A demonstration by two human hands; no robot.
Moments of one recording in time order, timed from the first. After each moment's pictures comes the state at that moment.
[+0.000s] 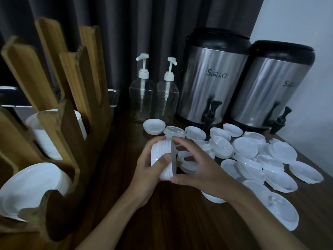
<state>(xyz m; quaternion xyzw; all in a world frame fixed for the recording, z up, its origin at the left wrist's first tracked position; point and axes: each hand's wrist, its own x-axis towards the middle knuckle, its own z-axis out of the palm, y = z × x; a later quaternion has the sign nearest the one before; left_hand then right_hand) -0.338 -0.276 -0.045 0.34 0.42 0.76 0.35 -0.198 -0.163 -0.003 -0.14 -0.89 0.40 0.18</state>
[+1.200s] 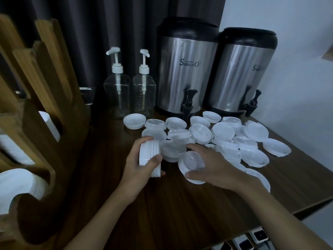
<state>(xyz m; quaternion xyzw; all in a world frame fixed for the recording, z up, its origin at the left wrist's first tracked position) -0.325 -0.266 -0.063 0.39 0.50 0.70 0.32 -0.129 -0.128 -0.026 -0.32 -0.91 0.24 0.09</state>
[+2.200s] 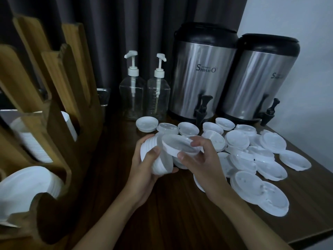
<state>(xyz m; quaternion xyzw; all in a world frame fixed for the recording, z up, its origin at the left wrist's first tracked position) -0.333 -0.272 -0.049 0.29 0.38 0.78 0.41 -0.192 -0.177 -0.028 -0.22 -0.71 0.53 0.41</state>
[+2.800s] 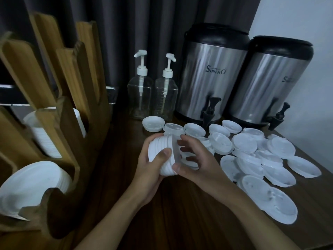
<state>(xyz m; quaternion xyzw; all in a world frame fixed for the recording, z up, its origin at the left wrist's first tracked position) -0.334 -0.274 -0.045 0.30 0.39 0.78 0.39 -0.198 -0.179 -0.013 -0.19 -0.83 0.45 0.27</state>
